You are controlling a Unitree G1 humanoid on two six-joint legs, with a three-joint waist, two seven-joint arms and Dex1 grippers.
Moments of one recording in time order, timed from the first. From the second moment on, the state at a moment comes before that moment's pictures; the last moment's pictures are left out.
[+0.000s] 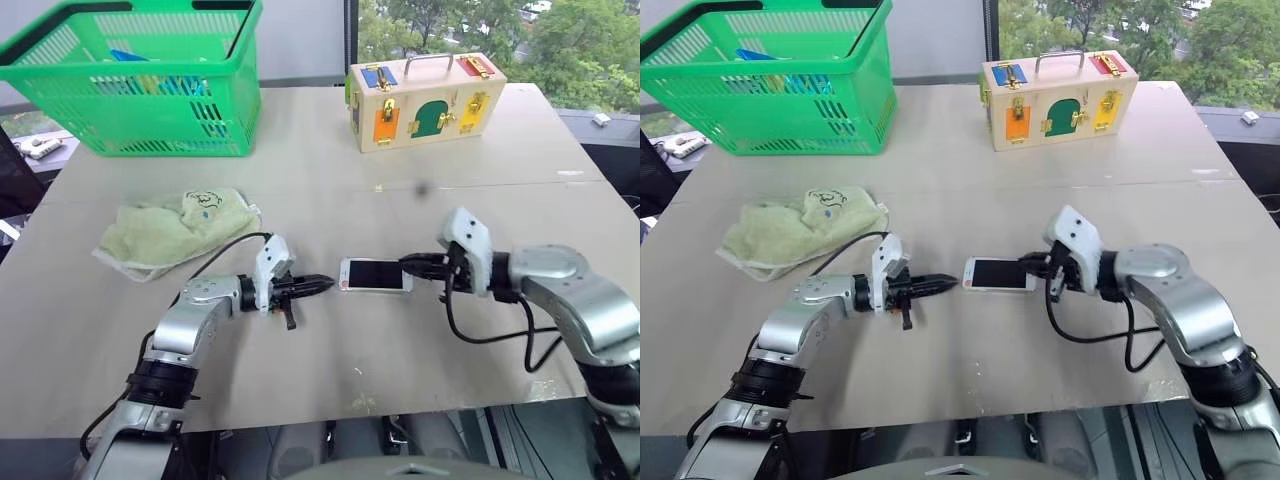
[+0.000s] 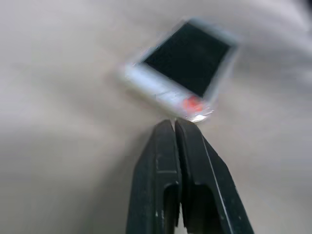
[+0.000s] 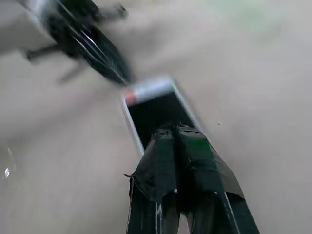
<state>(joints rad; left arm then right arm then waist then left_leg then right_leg) -0.28 0.56 -0.10 0.03 -0.41 0.40 -1.13 -0.37 -0.62 0.11 -0.49 0.34 0.90 0.88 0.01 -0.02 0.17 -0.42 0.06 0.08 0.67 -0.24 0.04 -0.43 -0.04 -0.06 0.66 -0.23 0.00</state>
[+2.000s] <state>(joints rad) -0.40 0.48 -0.26 -0.06 -0.24 0.55 -0.98 -0.49 -0.54 0.24 -0.15 0.28 0.93 0.82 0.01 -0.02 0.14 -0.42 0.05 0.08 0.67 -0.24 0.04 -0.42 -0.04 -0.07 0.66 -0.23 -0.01</state>
